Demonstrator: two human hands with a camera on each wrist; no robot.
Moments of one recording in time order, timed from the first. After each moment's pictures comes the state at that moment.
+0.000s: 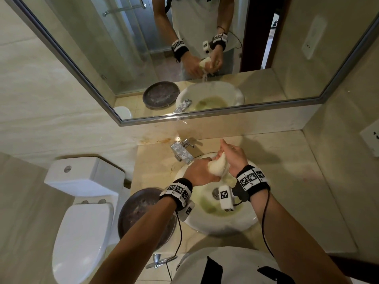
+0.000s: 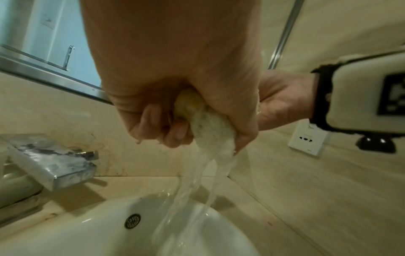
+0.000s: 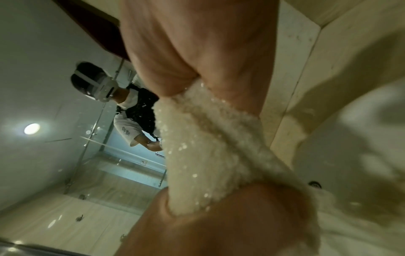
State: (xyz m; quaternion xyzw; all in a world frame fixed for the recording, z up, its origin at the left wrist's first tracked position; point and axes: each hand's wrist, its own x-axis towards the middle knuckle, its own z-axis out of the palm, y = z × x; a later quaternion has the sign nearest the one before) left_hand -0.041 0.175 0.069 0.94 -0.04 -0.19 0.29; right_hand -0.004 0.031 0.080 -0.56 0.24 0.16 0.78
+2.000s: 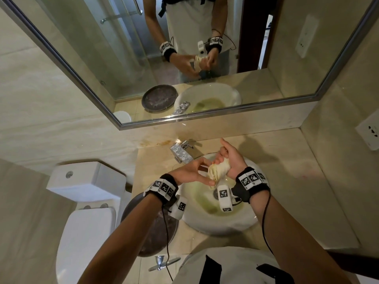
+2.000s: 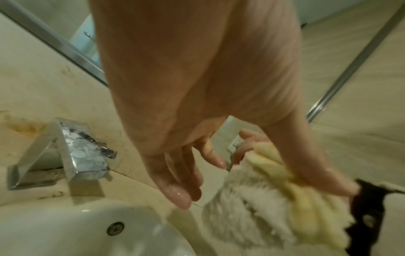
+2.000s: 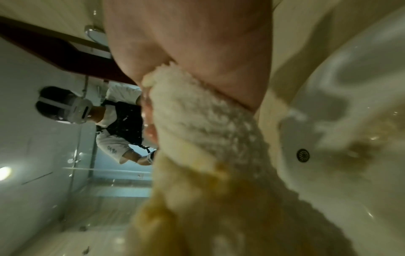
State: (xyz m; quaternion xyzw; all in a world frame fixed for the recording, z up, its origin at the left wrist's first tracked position) left_hand -0.042 0.211 0.095 0.78 -0.06 -0.38 0.50; right_hand -0.014 0.029 0.084 -0.42 0.22 0.25 0.84
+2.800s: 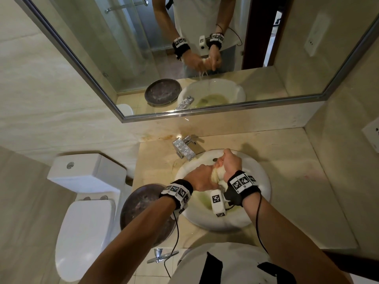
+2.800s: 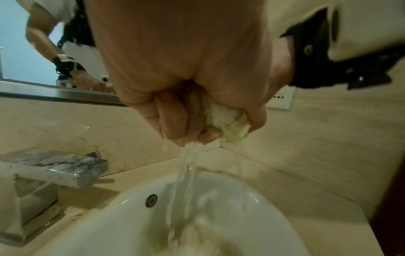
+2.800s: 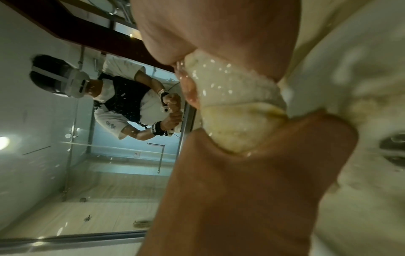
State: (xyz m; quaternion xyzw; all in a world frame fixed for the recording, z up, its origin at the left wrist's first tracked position) left_hand -0.062 0.179 0.065 0.93 -0.15 -0.27 0.22; right_hand -0.035 0.056 0.080 -0.52 0.38 0.15 0.75
